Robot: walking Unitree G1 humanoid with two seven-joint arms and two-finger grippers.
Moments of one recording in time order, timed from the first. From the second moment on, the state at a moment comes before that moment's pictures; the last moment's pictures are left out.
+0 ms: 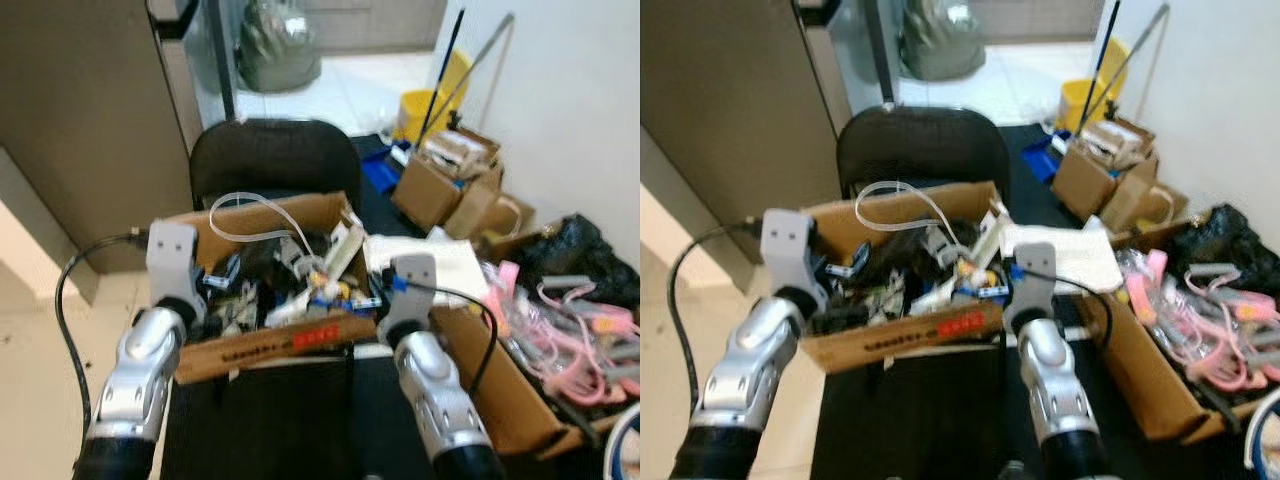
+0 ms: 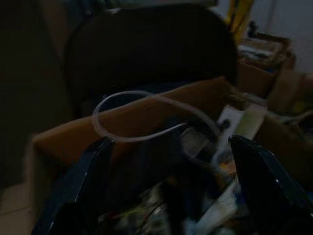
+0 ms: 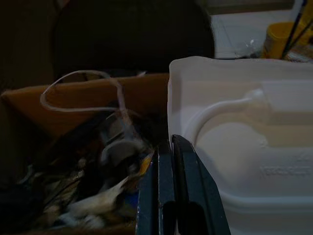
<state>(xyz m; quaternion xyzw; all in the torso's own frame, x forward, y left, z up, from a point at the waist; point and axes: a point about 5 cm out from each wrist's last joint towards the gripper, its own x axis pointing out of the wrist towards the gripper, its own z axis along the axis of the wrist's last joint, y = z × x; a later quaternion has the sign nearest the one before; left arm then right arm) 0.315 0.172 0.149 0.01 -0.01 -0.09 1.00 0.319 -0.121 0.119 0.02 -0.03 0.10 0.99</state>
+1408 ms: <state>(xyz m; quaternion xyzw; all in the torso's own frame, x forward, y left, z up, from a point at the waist) 0.258 0.152 0.147 0.11 0.18 -0.47 0.86 0.320 -0.068 0.108 -0.05 0.05 0.33 0.94</state>
